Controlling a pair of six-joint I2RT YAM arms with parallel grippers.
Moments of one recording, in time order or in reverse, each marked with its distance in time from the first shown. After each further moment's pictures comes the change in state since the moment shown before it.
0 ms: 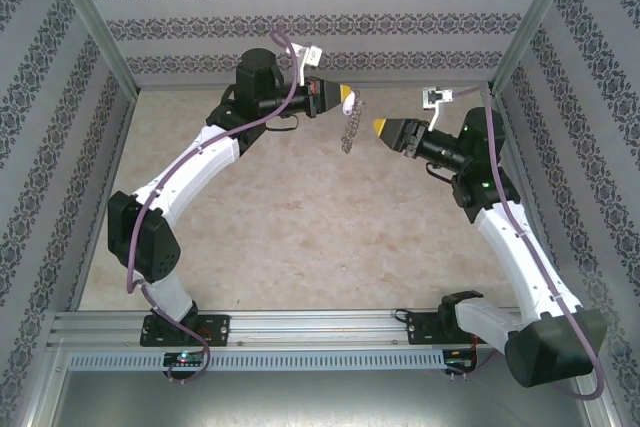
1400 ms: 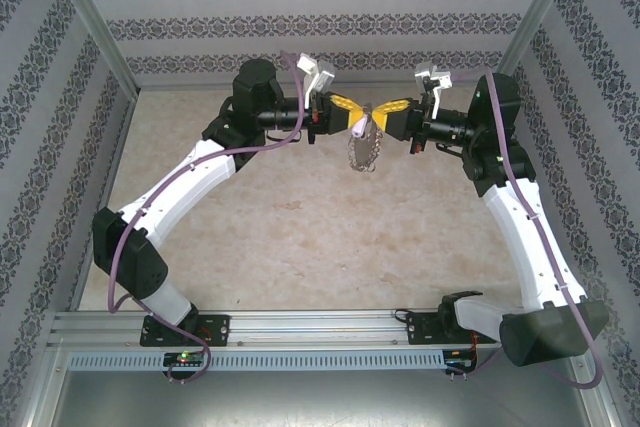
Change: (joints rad) left arm -0.074 -0.109 -0.065 0.032 0.186 0.303; right arm -0.035 0.107 0.312 -0.229 -0.339 -0.499
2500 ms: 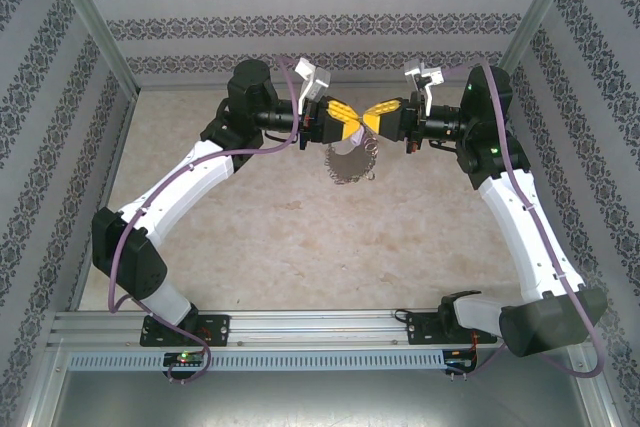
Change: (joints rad) left arm 0.012 -0.014 -0.045 0.096 0.200 0.027; right arm 0.041 0.053 0.055 -0.016 -0.090 0.018
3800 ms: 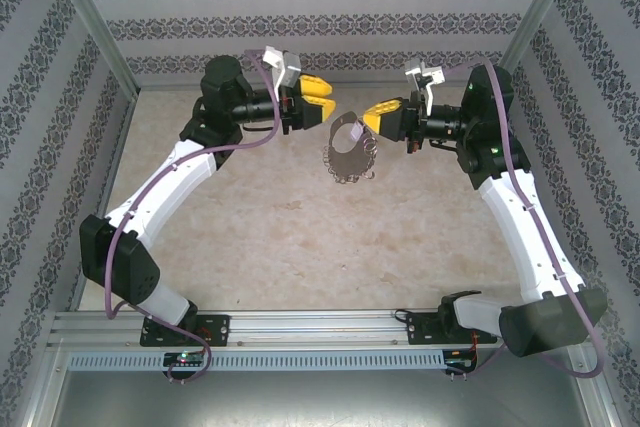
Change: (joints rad) left arm 0.127 -0.056 -0.062 0.054 -0.153 0.061; right arm -0.007 0.000 0.005 0.014 -0.024 0.019
